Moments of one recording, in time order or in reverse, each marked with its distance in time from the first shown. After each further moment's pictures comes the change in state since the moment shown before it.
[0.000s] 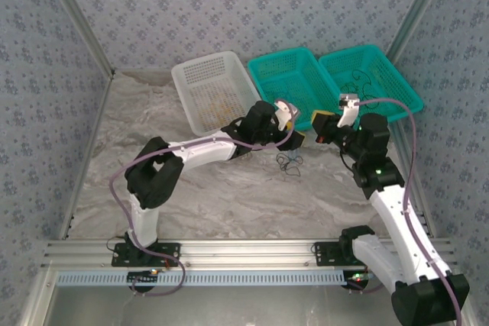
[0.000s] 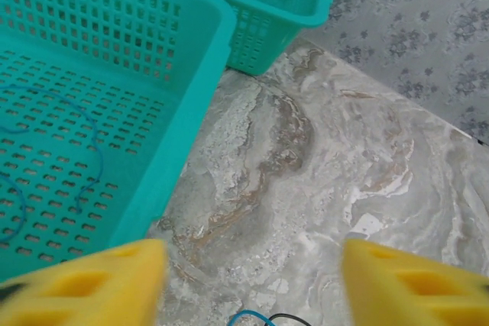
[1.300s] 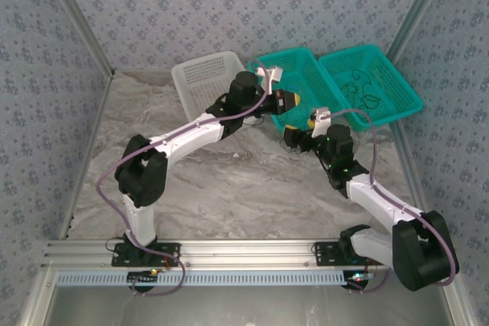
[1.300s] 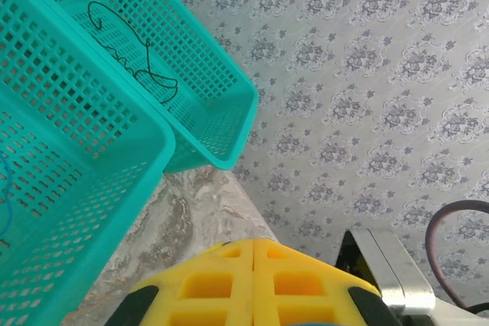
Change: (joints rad) left arm 0.113 -0.047 0.157 0.046 0.190 -0.591; right arm 0.147 0.293 -0.275 0.510 0.227 -0.155
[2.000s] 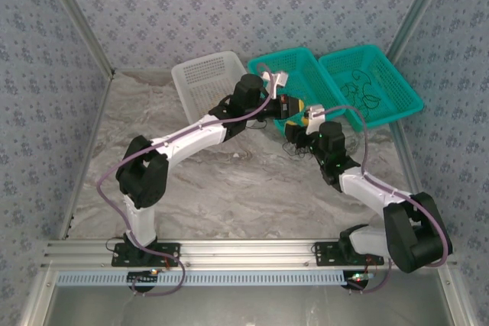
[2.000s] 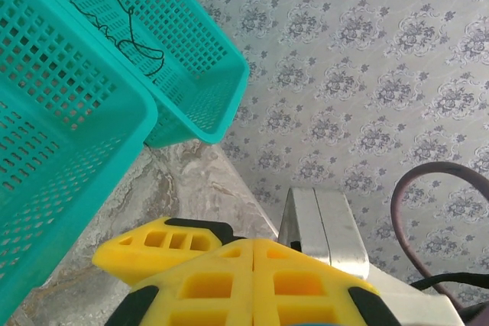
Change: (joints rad) left arm -0.028 0.000 0.009 -0.048 0.023 -0.002; right arm 0.034 0.123 0.037 0.077 0.086 -0.058
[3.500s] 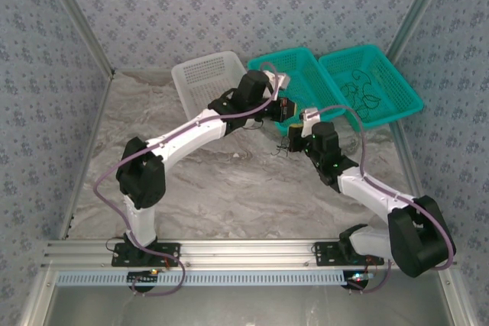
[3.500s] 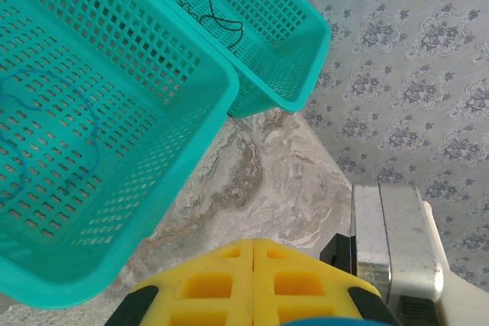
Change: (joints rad) left arm -0.003 -0.006 0.141 -0.374 -0.155 0.245; right arm 0.058 -0.025 0.029 -0.180 0.074 0.064
